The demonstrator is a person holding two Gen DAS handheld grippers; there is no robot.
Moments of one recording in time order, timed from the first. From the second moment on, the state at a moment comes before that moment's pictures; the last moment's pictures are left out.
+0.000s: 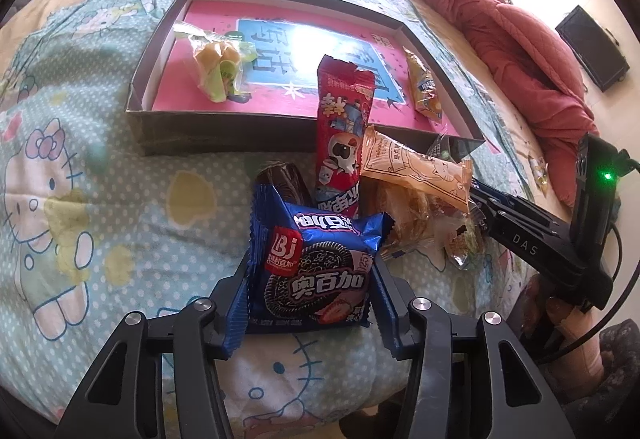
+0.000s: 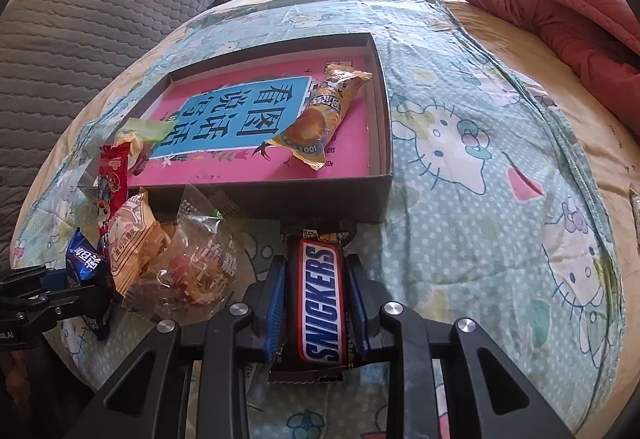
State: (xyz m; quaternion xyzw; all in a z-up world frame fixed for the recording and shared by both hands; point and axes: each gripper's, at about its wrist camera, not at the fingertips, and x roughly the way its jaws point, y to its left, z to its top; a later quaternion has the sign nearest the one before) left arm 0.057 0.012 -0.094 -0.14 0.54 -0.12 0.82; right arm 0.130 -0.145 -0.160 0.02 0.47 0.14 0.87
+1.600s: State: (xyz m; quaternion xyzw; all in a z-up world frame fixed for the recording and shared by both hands) left arm 0.039 0.035 -0.036 -0.12 0.46 -0.09 0.87; right arm 0.112 -0.153 -0.100 0.08 0.40 0.16 0.90
